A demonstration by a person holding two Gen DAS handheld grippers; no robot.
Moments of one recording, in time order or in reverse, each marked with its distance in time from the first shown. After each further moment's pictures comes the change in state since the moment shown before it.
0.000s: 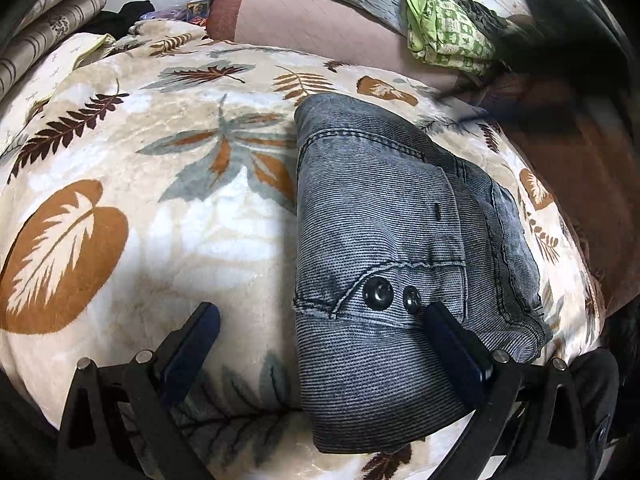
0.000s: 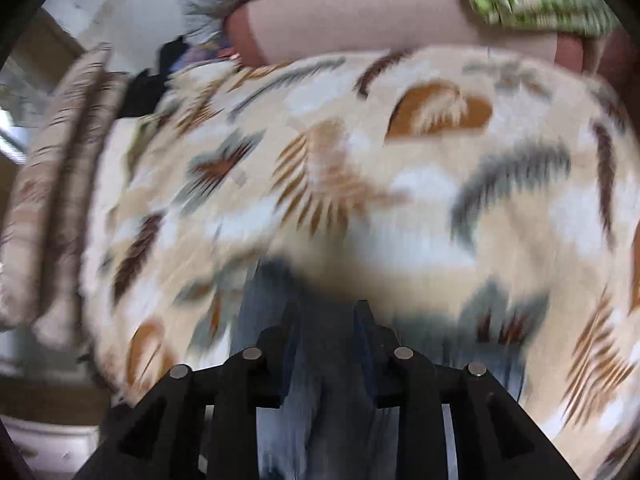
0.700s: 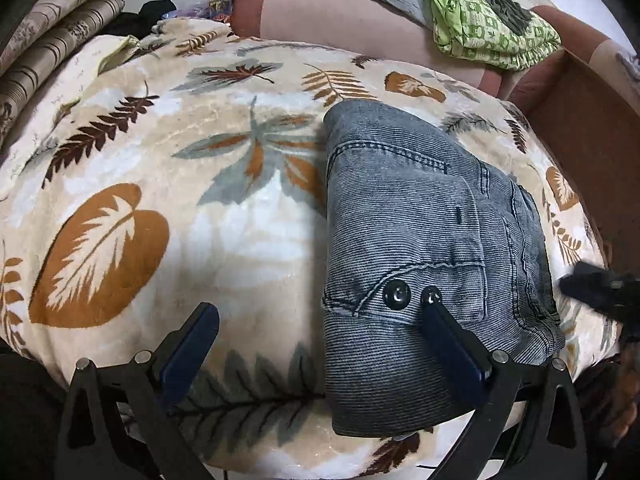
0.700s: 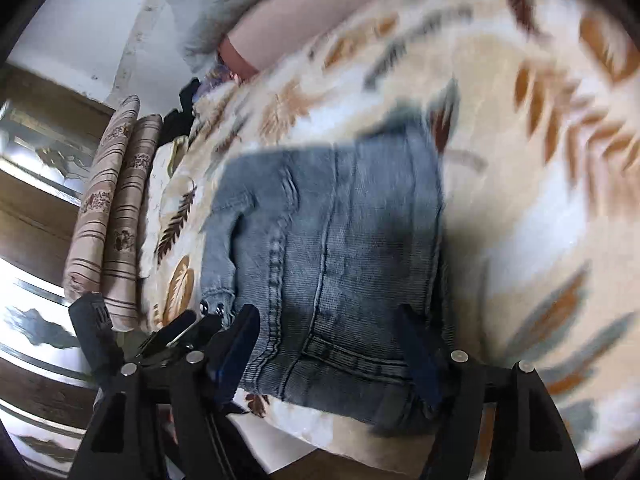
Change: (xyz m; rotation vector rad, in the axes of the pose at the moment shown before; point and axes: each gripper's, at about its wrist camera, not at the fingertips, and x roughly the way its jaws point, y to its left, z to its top) left arm -0.011 -0.002 0.011 -0.006 0.048 0.132; right arm -0.036 -0.089 -0.146 0.154 -0.157 0.210
